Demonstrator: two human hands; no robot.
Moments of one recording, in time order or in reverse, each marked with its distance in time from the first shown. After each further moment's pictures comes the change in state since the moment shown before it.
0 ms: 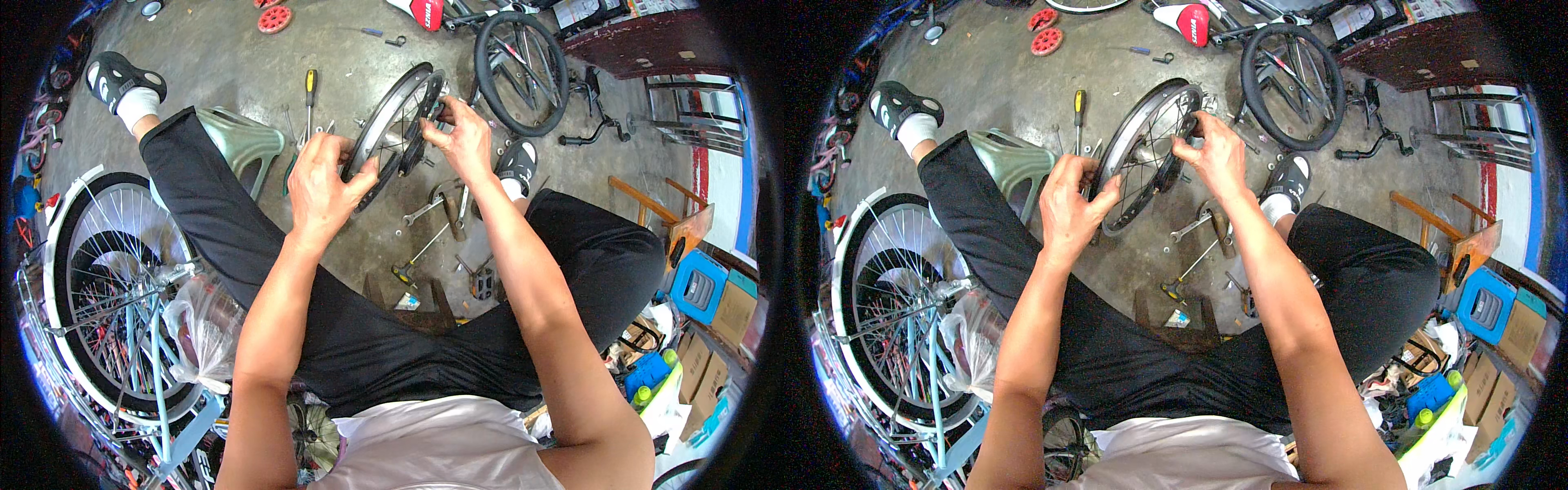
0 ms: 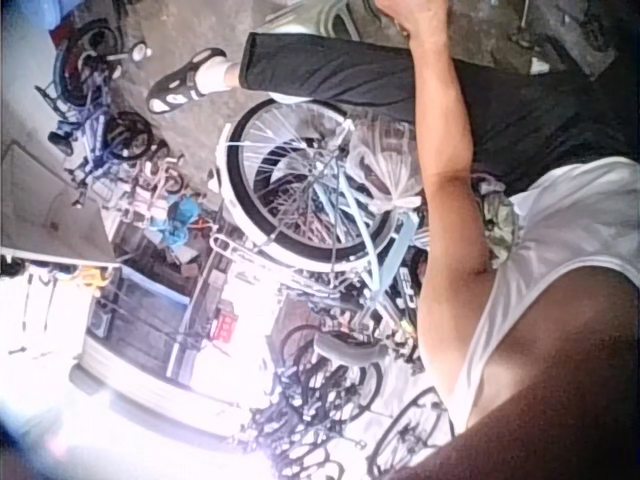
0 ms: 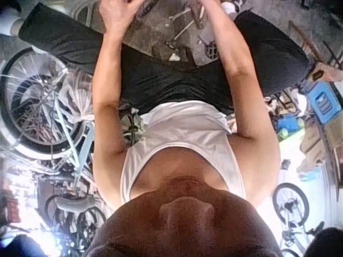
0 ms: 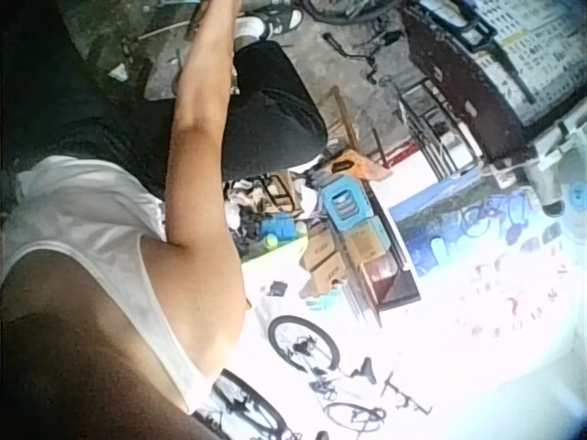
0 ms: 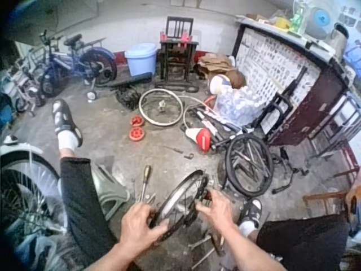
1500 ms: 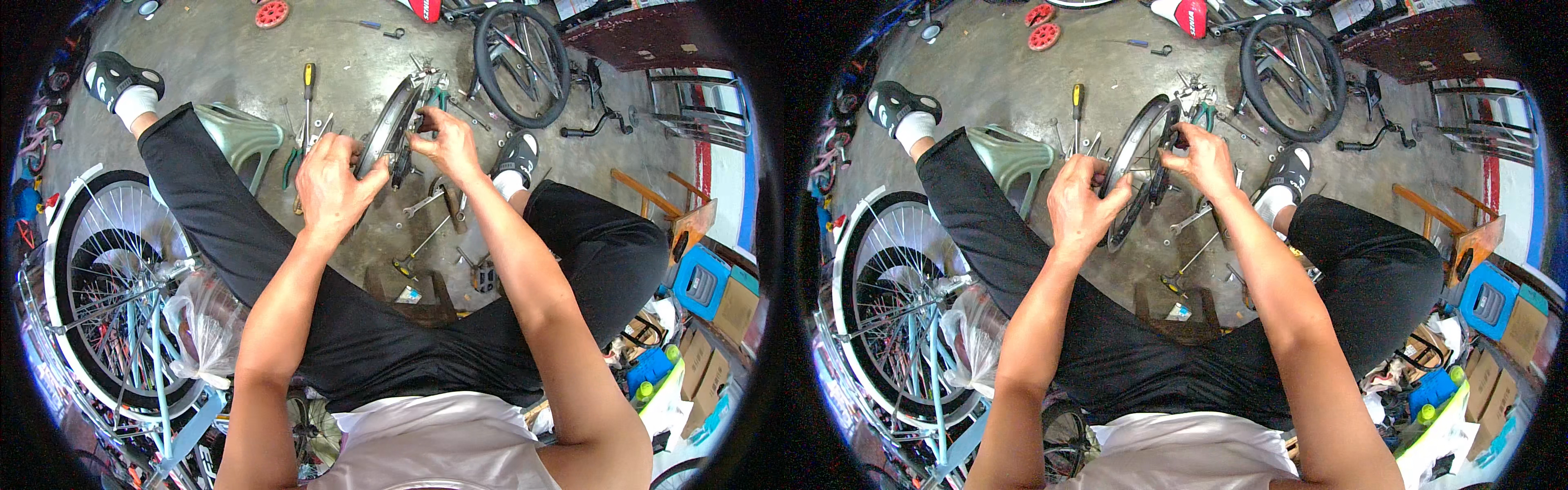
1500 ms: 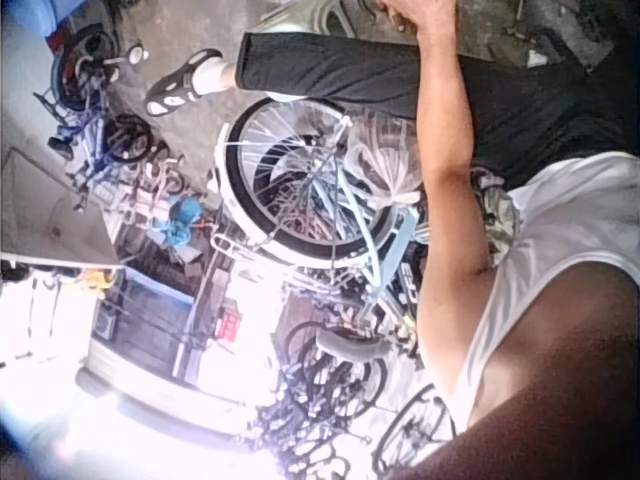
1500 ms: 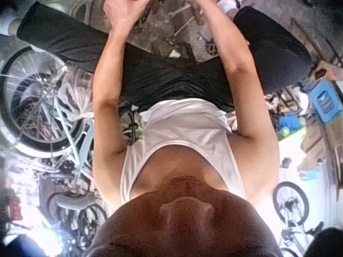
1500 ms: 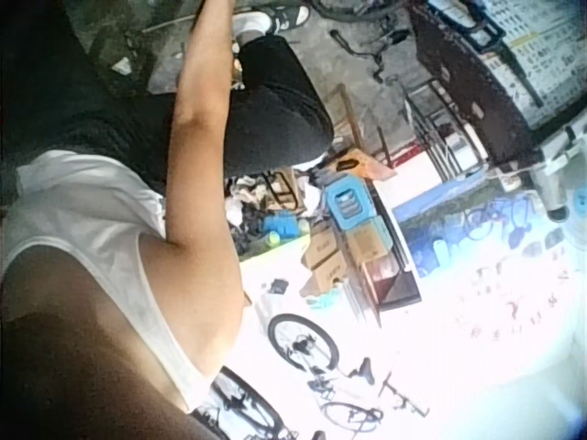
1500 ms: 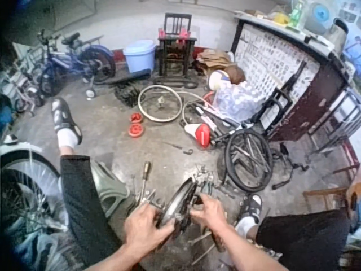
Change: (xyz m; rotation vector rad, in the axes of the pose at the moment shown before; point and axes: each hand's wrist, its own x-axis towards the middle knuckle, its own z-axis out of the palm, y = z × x) left_hand -0.009 0.011 0.012 0.056 -0.037 -0.035; right_hand -0.019 0.008 0.019 0.183 -0.172 -0.005
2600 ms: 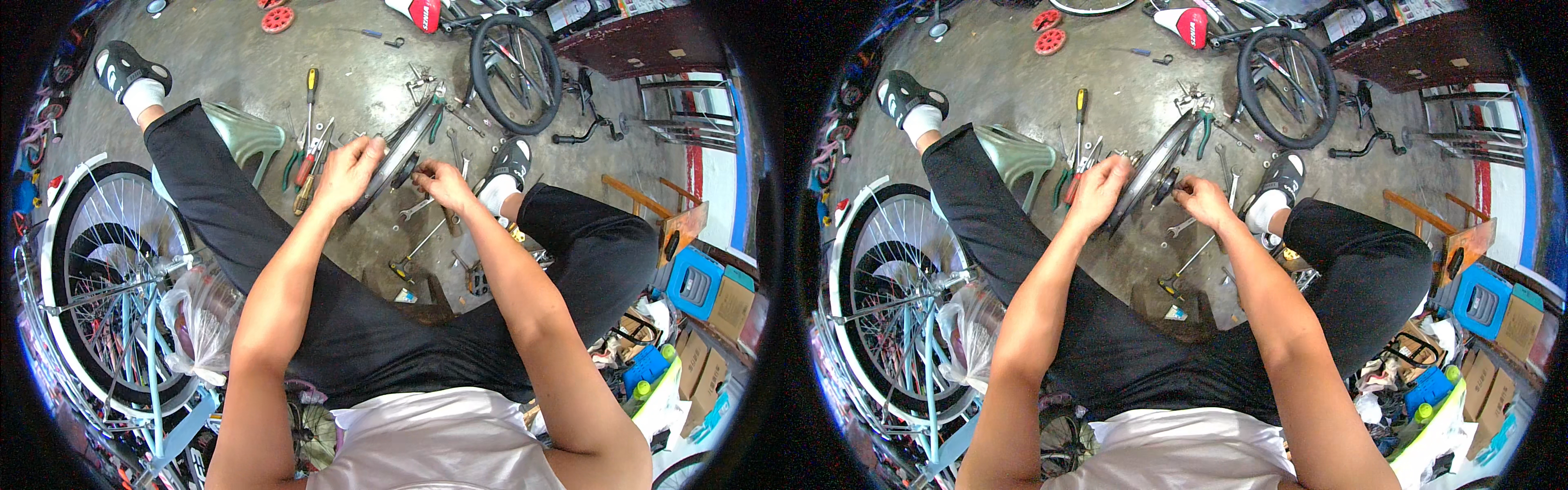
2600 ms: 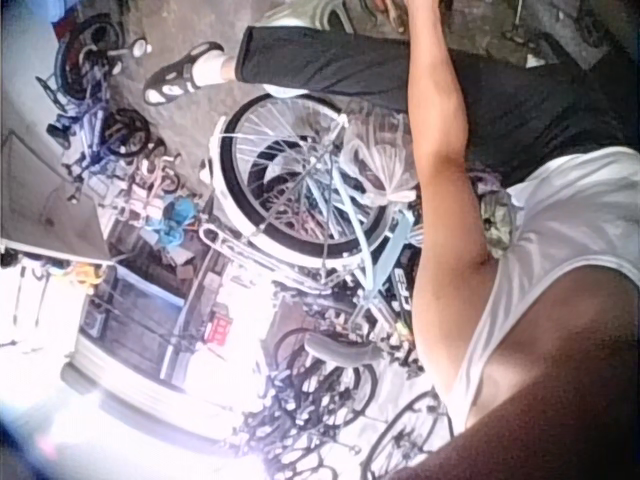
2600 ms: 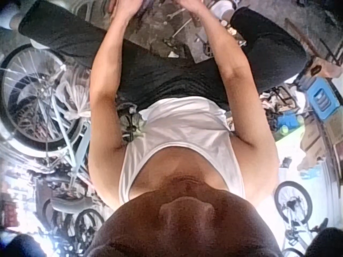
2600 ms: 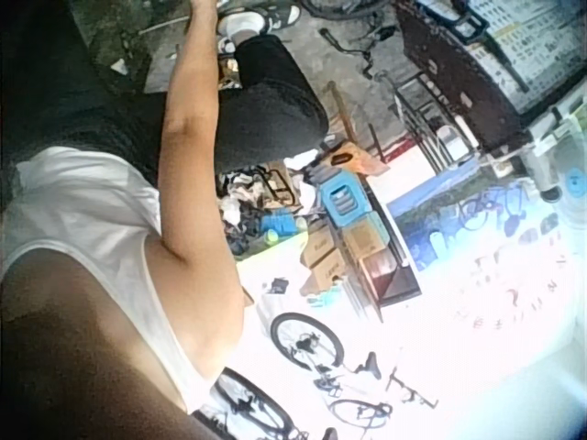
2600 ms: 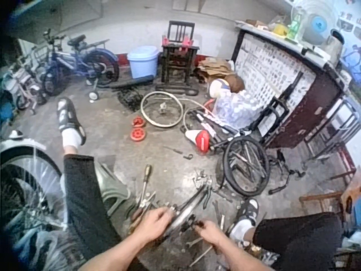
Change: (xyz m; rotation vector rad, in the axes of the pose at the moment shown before) left_hand -0.001 -0.048 0.041 -0.547 -0.335 -0.177; right_hand -0.064 0.049 0.026 0.079 -0.407 0.436
